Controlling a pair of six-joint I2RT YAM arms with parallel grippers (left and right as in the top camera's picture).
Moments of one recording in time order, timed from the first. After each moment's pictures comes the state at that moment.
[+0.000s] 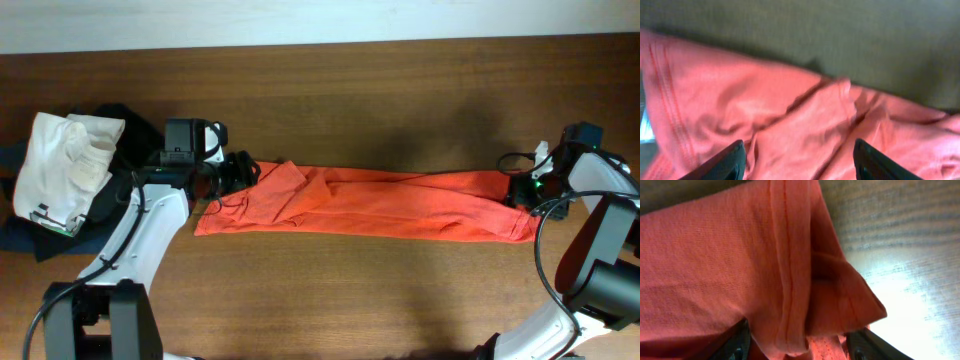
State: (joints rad) left arm -0.07 1.63 1.05 -0.48 0.32 -0.36; right arm -0.46 1.93 1.22 -0.76 -0.07 -0.14
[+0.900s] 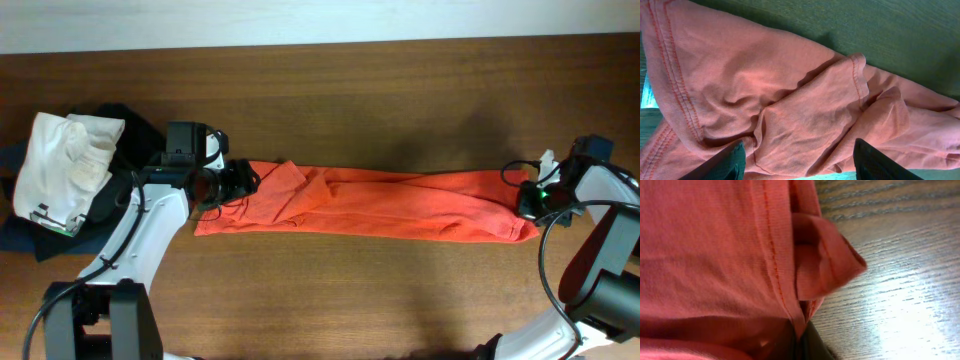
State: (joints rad) left arm -0.07 1.63 1.05 -0.57 0.32 -0.36; right arm -0.51 1.88 1.14 -0.72 -0.14 -0.16
